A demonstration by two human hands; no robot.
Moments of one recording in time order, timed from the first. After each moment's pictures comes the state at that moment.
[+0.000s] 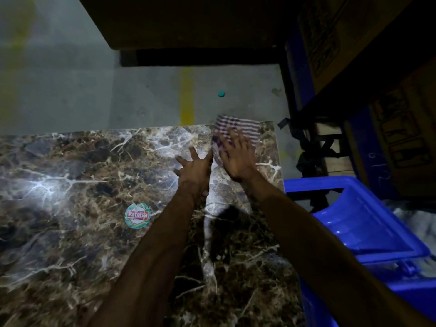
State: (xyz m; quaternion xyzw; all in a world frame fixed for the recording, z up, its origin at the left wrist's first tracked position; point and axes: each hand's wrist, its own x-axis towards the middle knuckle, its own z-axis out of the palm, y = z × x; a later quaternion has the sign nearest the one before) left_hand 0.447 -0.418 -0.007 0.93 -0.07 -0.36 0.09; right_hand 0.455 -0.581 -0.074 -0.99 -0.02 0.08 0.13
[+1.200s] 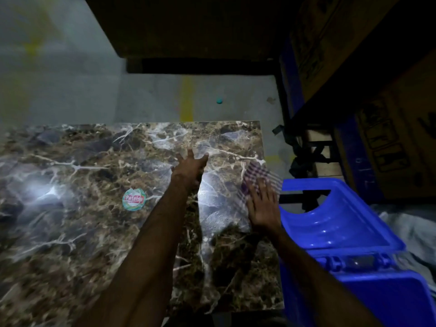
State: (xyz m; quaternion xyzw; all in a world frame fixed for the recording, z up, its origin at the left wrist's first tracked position) left_hand 0.421 -0.411 -0.042 0.93 -0.09 -0.34 0.12; right_hand 0.245 -0.670 -0.082 -0.98 0.02 0.08 0.16
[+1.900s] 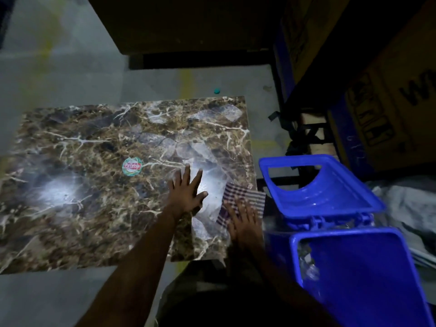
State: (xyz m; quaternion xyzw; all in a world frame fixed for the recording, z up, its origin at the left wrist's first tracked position) left_hand 0.205 -0.402 -0.047 0.95 -0.13 -0.23 0.15; right_hand 0.052 -0.630 -0.084 -0.99 -0.01 0.07 0.15
